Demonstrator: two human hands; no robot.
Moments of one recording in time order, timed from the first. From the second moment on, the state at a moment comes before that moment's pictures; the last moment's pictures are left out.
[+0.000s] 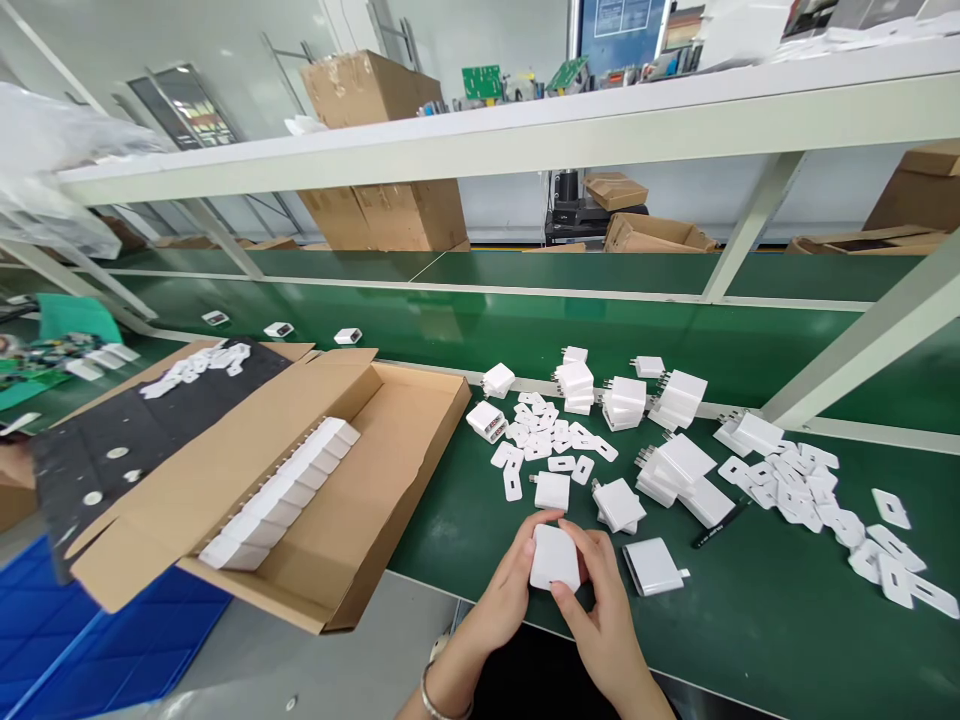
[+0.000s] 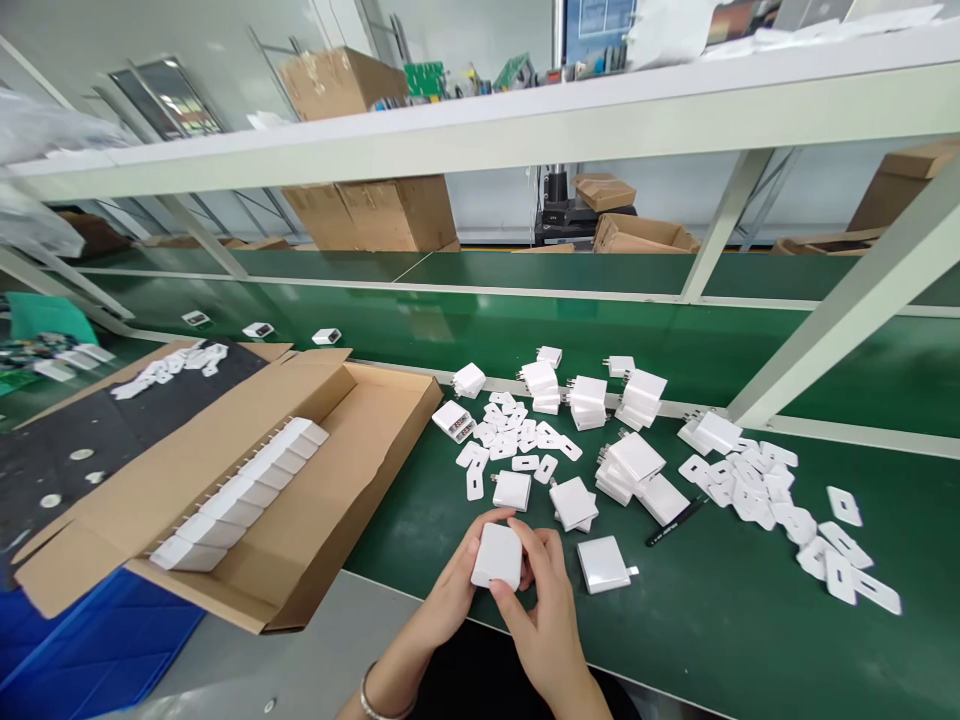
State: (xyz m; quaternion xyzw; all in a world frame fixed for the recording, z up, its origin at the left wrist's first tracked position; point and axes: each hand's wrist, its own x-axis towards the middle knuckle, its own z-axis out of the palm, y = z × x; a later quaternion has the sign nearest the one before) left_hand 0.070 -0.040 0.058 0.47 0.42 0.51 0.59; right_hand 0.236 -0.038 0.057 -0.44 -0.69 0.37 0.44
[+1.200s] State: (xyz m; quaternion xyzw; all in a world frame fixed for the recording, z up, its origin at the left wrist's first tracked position) left_hand -0.234 0.080 0.123 0.49 0.86 0.08 -0.09; right_hand 0.228 -0.030 0.045 -0.39 -0.74 0.32 0.45
